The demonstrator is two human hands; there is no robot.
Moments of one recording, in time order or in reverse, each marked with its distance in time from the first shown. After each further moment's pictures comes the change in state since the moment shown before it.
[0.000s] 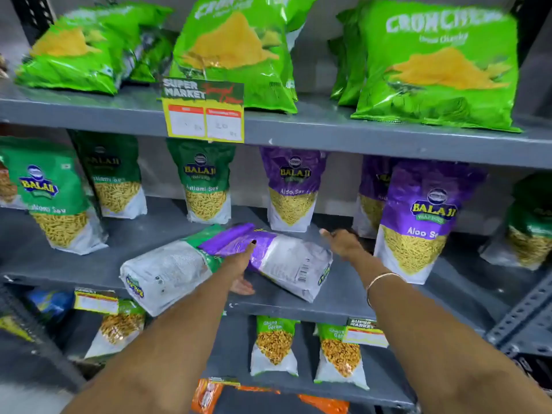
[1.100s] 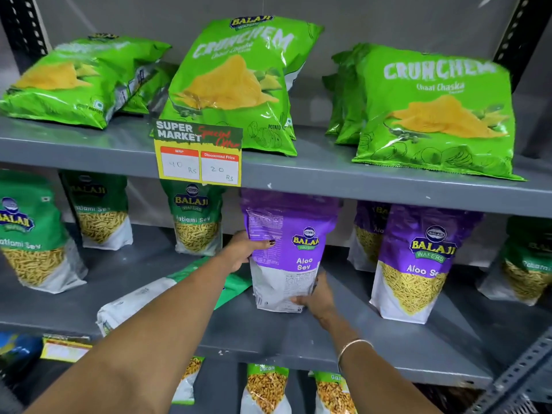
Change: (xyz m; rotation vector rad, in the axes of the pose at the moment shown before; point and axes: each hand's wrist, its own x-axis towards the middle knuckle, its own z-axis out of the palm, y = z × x) left_hand 0.010 0.098 -0.002 -0.063 -0.200 0.535; right_hand 0.023 0.017 0.082 0.555 0.088 -0.023
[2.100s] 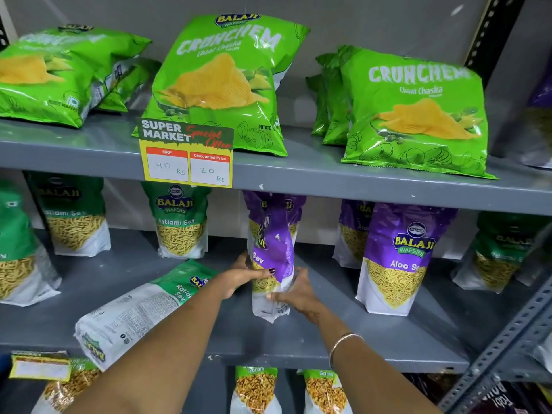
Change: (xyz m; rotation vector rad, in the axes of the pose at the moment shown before) left_hand 0.010 -0.051 0.010 0.142 -0.151 -0.080; right_hand -0.027 -0.038 0.000 0.007 -0.156 -0.017
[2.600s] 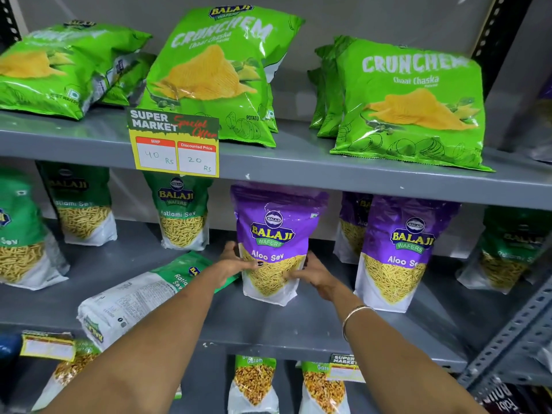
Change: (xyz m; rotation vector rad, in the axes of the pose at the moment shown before) left_hand 0.000 0.000 -0.004 0.055 0.264 -0.011; right_hand 0.019 -0.005 -0.047 0.189 -0.162 -0.084
